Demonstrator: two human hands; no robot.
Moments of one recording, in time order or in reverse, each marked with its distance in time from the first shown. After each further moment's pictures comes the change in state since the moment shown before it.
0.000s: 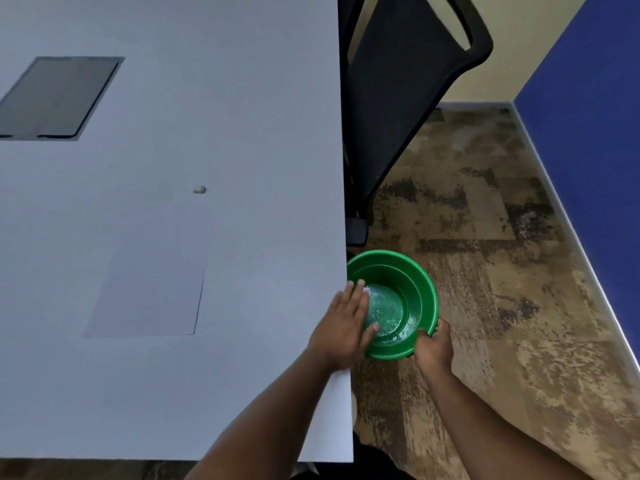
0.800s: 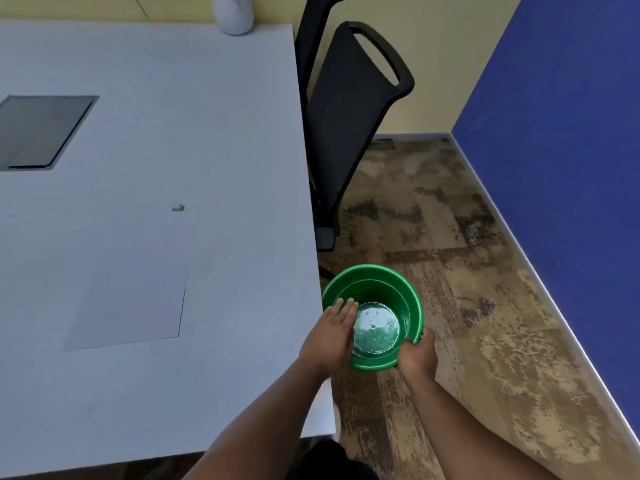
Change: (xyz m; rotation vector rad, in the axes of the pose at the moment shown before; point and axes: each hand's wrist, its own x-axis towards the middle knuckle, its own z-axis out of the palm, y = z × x) left_hand -0.041 0.048 -0.007 -0.036 0.003 0.079; right_hand -0.055 0.024 -0.044 -0.038 0.125 0.012
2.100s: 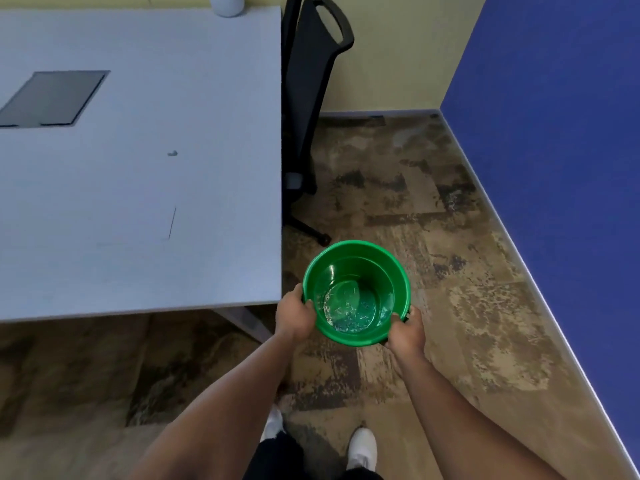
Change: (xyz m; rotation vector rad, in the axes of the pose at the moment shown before) left_hand -0.149 0.158 0.069 -0.544 0.285 -0.648; right_hand -0.076 0.152 -0.169 0.215 -0.171 0.008
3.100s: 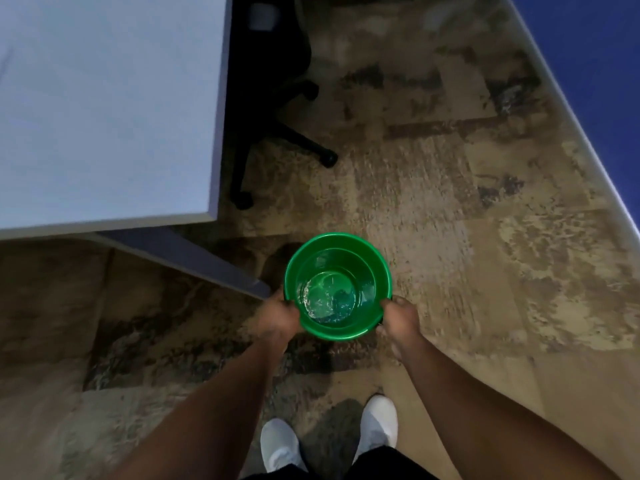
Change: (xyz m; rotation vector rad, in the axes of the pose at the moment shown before) left_hand 0.104 -0.239 0.201 0.067 -0.004 -0.350; right_hand 0.204 0.259 0.121 0.058 -0.211 0.291
